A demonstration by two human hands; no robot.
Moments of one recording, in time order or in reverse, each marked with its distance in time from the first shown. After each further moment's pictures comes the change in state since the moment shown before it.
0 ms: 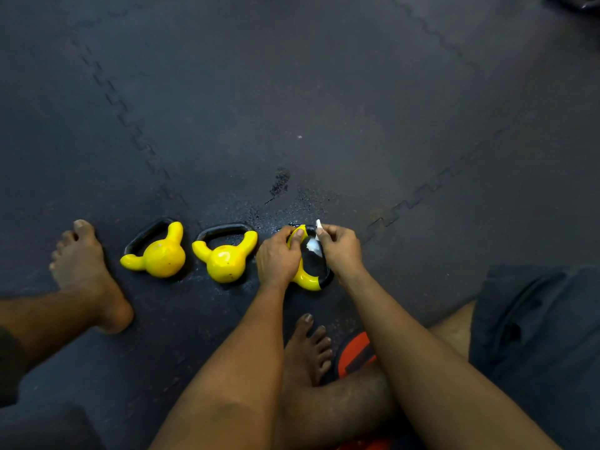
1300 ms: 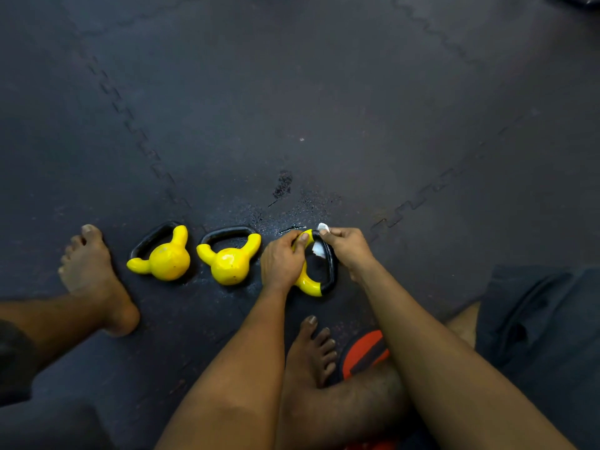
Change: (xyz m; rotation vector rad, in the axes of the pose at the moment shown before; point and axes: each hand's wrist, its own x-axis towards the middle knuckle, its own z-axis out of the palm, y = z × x) left_hand -0.004 0.004 -0.004 -0.017 -0.039 0.037; right_hand 0.005 -0.008 -0.012 0.080 -0.131 0.171
